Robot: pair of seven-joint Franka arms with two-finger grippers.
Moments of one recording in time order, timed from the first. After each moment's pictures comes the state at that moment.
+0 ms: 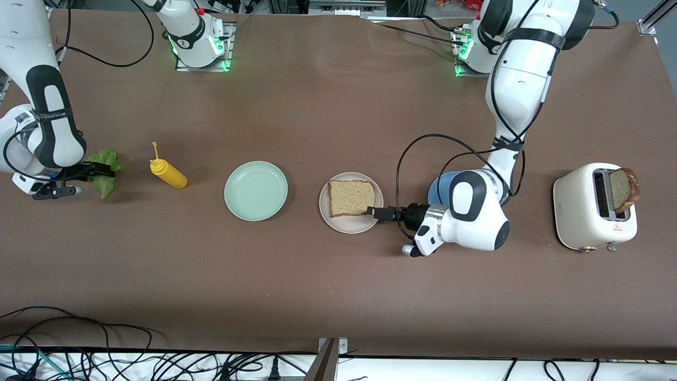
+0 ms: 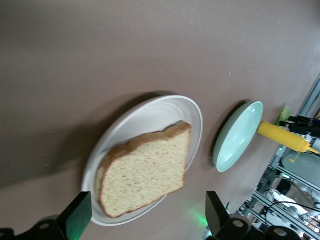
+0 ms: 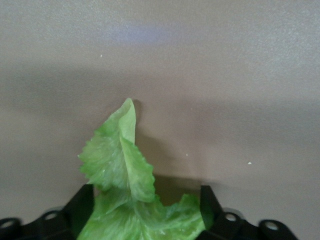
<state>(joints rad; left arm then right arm) -0.34 0.91 0.06 -1.29 -0.97 1.85 0.08 -0.02 0.59 -0.45 -1.99 0.31 2.34 -0.82</state>
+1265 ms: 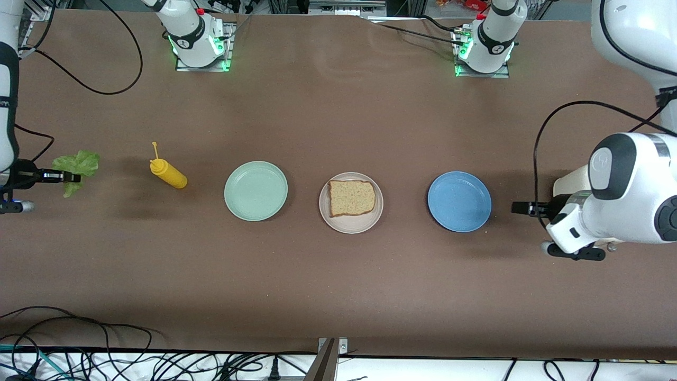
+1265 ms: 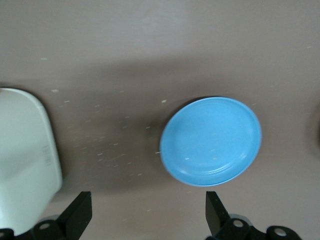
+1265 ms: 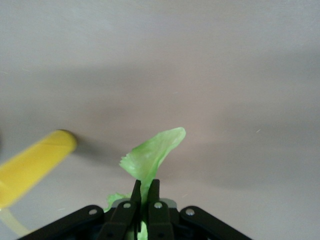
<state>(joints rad) -0.08 0.60 0.08 -1.23 -0.06 1.54 0.08 0.01 0.56 -0.47 -1.51 0.31 1.64 -0.40</state>
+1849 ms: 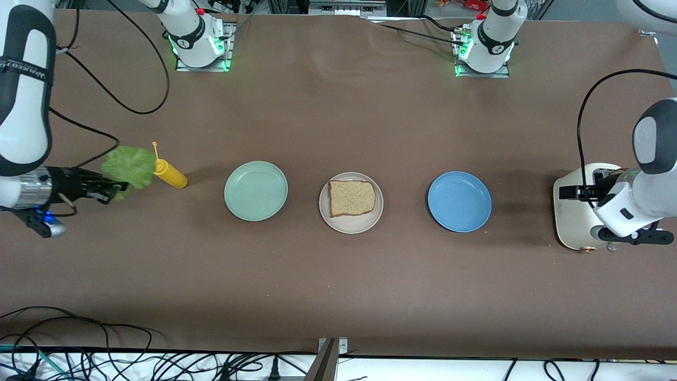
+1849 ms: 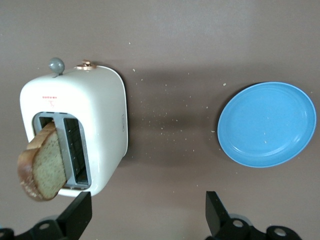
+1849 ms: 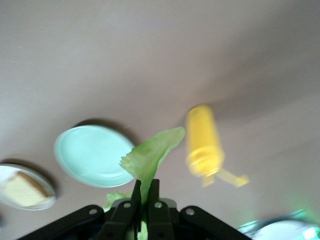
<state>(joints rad) -0.07 0.49 0.12 -1.23 0.08 1.45 0.08 0.28 0.54 -0.46 -1.35 0.52 1.47 0.47</state>
